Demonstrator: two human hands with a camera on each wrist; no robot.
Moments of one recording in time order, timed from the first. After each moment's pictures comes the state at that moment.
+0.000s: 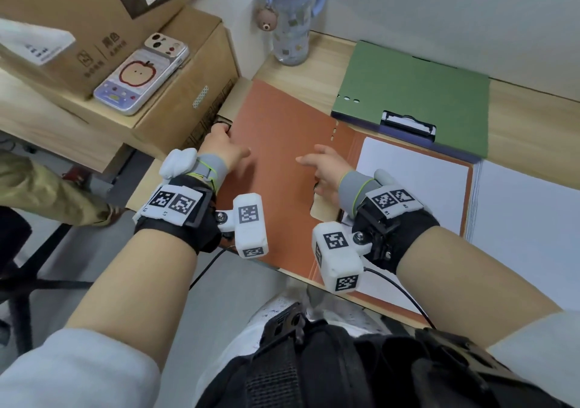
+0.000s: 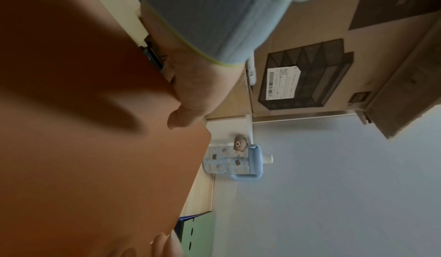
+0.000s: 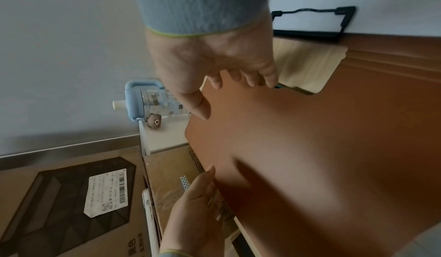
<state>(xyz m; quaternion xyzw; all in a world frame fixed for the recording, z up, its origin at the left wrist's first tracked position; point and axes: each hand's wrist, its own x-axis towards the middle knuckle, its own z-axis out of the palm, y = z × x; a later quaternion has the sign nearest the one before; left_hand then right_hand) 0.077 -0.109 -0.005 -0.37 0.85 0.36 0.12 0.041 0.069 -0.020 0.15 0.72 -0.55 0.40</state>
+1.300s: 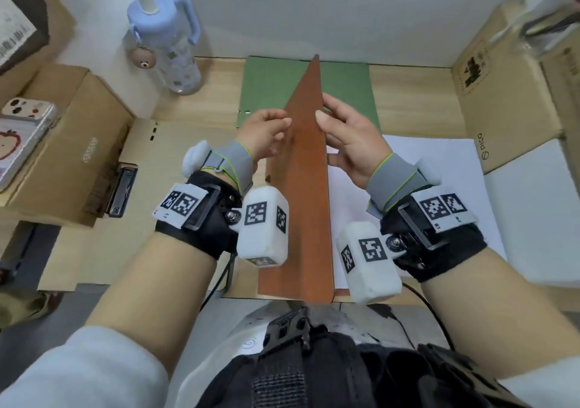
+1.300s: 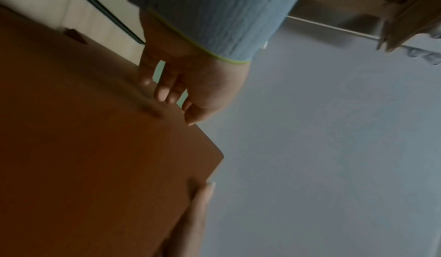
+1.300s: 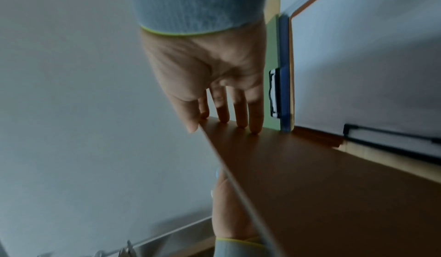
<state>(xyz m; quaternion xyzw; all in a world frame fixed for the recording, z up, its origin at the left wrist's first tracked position) 0.011 0.074 0.045 -0.18 0.72 0.64 0.19 0.036 0.221 0.056 0.07 0.64 -0.74 0.19</state>
